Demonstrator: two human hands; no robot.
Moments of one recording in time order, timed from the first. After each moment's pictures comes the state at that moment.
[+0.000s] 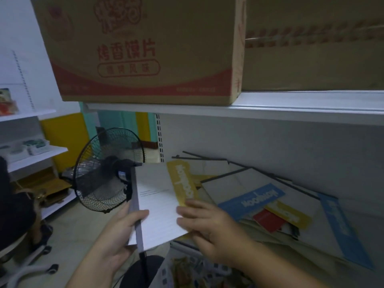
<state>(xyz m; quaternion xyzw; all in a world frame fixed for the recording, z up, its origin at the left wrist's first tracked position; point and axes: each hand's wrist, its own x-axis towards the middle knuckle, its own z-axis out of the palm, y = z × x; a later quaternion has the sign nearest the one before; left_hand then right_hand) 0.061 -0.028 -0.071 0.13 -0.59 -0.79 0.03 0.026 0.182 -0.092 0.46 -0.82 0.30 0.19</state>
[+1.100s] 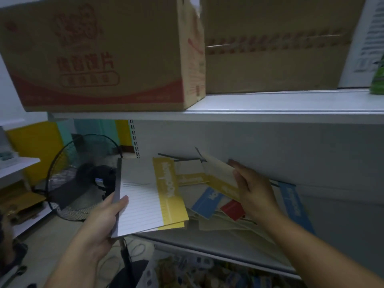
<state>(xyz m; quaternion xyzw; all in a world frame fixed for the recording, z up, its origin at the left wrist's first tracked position) 0.057 -0.006 -0.049 0.09 -0.63 -0.77 0.02 0.029 0.295 -0.048 0.14 -0.84 0.42 0.32</state>
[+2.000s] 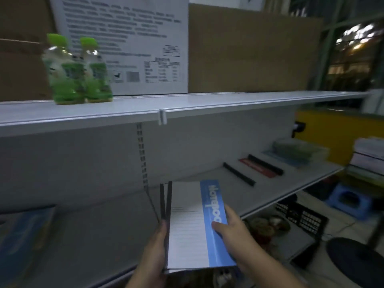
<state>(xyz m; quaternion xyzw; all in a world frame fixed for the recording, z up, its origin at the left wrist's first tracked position) 0.227 0.601 -0.097 -0.07 -0.60 -0.73 -0.31 0.315 0.740 -0.100 -0.30 -0.65 0.66 0.21</state>
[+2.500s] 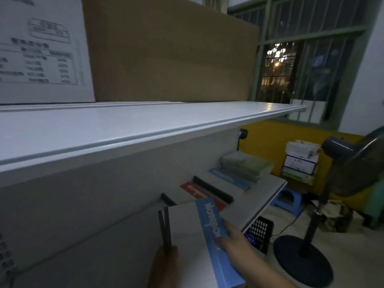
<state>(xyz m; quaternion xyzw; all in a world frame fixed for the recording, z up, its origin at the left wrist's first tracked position) 0.203 0.892 -0.129 -0.17 -0.78 -0.53 -0.29 0.336 0.984 -0.107 -0.41 -0.65 0.60 0.22</state>
